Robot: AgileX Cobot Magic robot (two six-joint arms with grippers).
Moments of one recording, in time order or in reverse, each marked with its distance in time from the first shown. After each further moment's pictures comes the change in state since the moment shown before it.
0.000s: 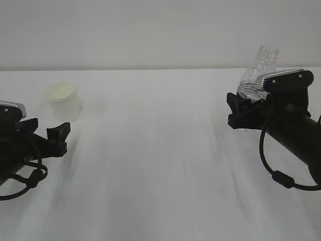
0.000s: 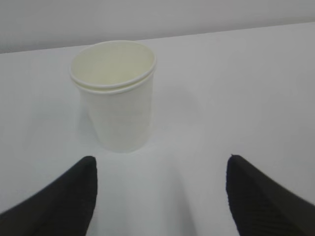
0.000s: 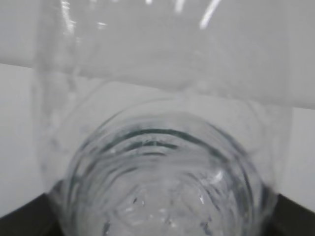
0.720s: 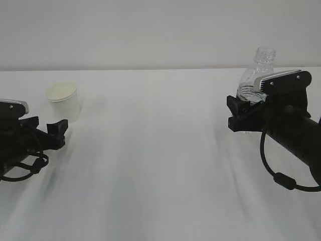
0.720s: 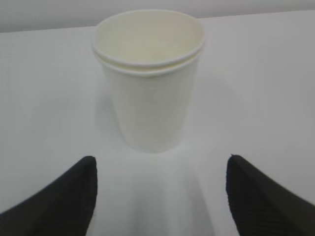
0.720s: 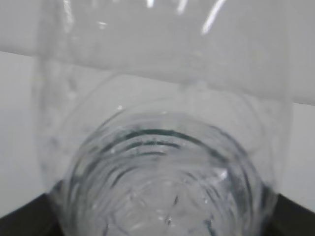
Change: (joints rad) left arm 0.143 0.174 -0.157 0.132 0.000 -0.038; right arm 0.000 -0.009 0.004 -0.002 0.035 -0.025
